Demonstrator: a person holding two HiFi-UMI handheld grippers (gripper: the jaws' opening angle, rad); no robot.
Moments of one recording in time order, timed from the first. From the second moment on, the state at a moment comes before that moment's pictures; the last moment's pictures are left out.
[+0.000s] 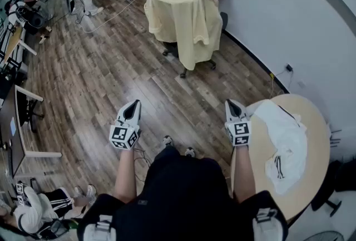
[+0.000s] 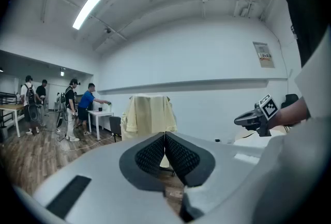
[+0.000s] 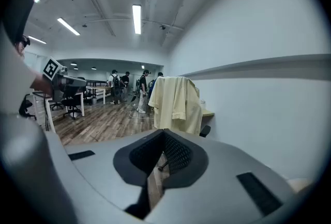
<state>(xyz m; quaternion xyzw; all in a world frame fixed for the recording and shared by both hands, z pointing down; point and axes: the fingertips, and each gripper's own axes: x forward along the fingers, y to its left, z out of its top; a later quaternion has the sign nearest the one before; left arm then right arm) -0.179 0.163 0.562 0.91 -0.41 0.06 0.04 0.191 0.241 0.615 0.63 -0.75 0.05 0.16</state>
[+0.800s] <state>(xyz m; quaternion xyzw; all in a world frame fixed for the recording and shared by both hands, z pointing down) -0.201 0.179 0.559 0.89 -0.44 0.06 0.03 0.187 0.244 0.618 0.63 -0.76 0.04 0.16</state>
